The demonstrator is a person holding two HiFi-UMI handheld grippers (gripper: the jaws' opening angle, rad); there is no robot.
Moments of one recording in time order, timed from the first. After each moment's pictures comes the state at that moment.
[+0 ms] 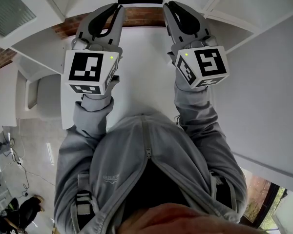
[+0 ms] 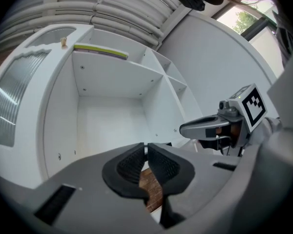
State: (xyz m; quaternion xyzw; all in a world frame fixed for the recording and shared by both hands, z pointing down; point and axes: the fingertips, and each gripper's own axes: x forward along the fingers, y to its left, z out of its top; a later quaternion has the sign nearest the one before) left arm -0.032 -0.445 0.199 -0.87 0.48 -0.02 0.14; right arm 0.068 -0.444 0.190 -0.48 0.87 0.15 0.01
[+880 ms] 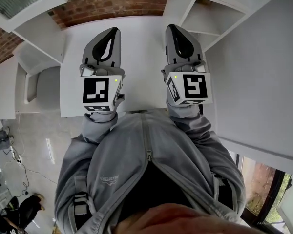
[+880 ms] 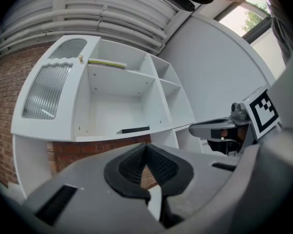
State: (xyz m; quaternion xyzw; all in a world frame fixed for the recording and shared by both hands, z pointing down) left arm -0.039 -0.328 0.265 -0.85 0.51 -0.02 0.10; right arm 0.090 -0.324 0.253 -0.56 0.82 0.13 0.03
